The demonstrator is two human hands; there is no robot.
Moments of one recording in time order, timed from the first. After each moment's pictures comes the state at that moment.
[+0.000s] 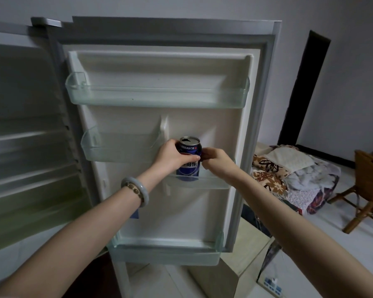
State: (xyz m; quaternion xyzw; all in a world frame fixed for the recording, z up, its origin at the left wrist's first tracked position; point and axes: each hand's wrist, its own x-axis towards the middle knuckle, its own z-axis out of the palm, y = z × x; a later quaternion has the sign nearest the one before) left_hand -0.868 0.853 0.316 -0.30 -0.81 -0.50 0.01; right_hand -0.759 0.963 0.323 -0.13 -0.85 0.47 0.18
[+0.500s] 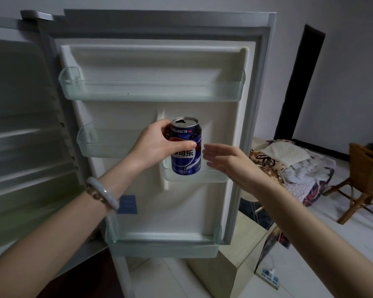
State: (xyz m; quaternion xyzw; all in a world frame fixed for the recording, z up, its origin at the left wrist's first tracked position) left_hand -0.822 0.793 0.362 -0.40 -0.74 -0.55 -0.01; right_hand -0.694 0.950 0.336 -0.10 -0.78 0.60 0.15
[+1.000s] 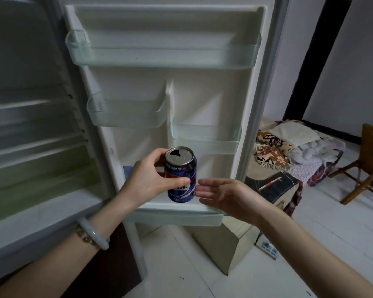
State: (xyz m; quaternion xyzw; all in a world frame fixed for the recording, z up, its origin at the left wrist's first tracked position) left_hand -0.773 0.726 0.263 -0.37 -0.76 -0.54 -0.04; right_hand -0.655 0.910 0.240 -0.13 -0.56 0.82 -0.05
